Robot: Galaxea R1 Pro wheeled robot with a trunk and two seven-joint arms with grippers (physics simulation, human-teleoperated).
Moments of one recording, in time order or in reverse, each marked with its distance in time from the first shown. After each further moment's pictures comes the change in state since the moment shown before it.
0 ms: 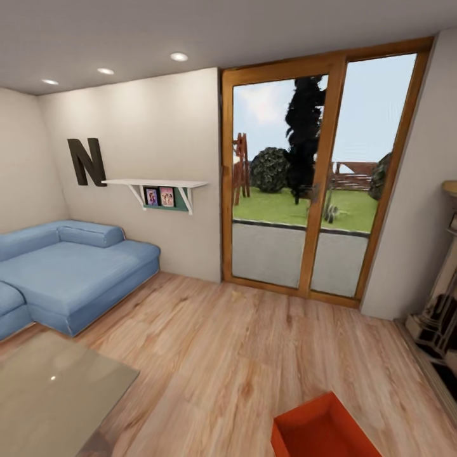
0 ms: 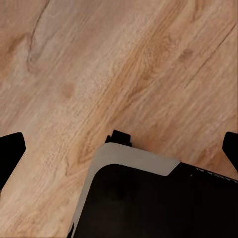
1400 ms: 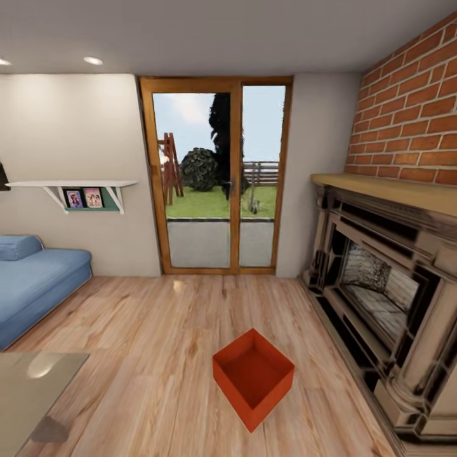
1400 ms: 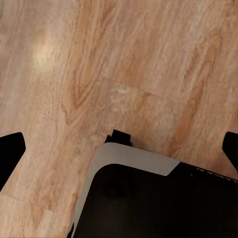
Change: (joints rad) left arm 0.000 0.000 0.000 0.000 0.000 0.001 0.000; right arm 0.000 0.000 0.000 0.000 0.002 0.000 0.000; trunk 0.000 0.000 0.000
